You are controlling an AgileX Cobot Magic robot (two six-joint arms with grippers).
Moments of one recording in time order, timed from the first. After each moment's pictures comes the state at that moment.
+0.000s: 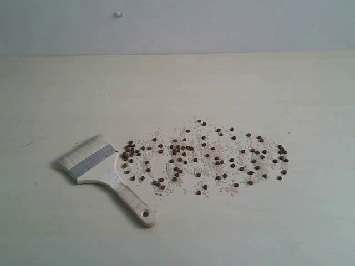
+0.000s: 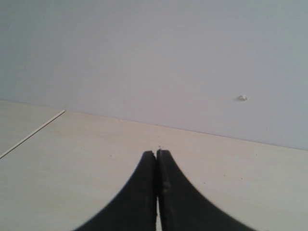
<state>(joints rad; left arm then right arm) 0.09 0.07 0.00 0.11 0.03 -0.26 0.04 0.14 -0.03 -0.16 -0.30 0.71</state>
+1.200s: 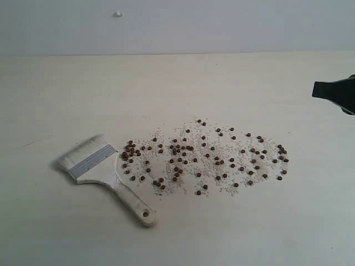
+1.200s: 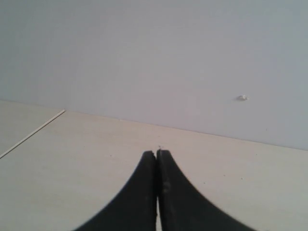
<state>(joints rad) 0.09 0.07 0.00 0.11 0.03 -0.26 0.04 1.23 -0.49 -1.11 -0.14 1.29</state>
